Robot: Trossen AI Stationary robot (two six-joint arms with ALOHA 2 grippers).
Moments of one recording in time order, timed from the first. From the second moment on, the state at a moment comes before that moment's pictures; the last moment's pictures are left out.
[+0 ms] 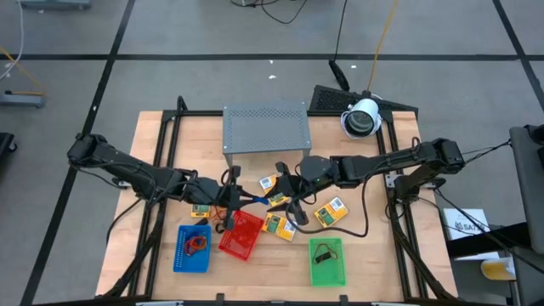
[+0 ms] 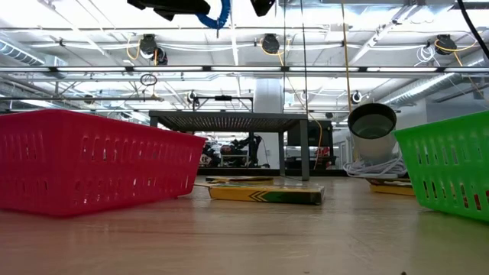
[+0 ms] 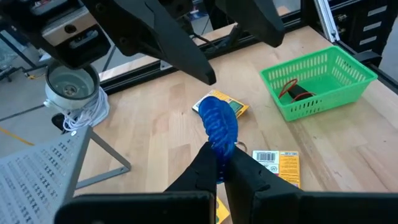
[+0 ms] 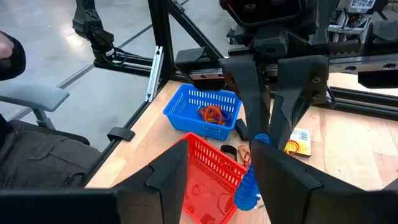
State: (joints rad) left arm -0.31 1.26 0.86 -0.01 -0.29 0.20; right arm 0.13 1.56 1.26 -0.03 -0.24 -0.04
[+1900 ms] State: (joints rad) left arm -0.70 1.33 0.86 -0.92 0.15 -1.15; right arm 0.13 1.29 0.81 0.13 0.23 0.02
